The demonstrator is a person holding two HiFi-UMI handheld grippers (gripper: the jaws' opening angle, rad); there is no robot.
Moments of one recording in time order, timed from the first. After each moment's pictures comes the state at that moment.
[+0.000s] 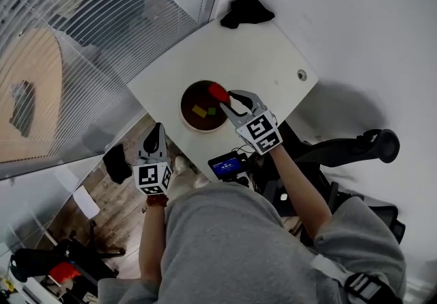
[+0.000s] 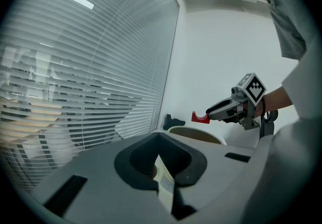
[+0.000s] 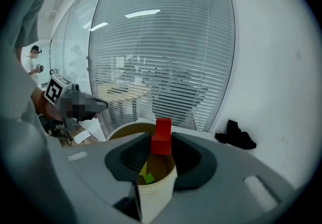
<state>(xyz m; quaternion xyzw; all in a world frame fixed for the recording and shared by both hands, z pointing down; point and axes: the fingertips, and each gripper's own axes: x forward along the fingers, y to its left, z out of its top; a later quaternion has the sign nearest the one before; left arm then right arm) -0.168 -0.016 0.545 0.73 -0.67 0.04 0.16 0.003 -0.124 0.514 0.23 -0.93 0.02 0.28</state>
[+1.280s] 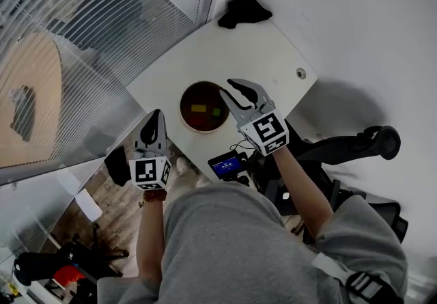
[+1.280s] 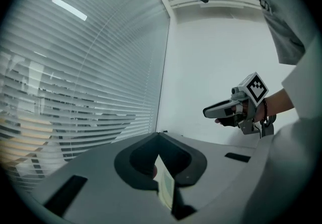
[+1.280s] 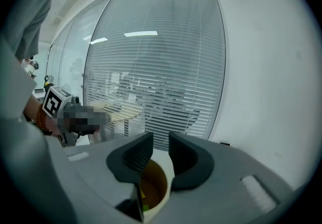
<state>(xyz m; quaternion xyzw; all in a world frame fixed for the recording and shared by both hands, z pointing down) -0.163 -0.051 0.475 0.75 -0.66 0.01 0.09 -0.008 -0.137 0.431 0.27 -0.95 -0.02 0.17</state>
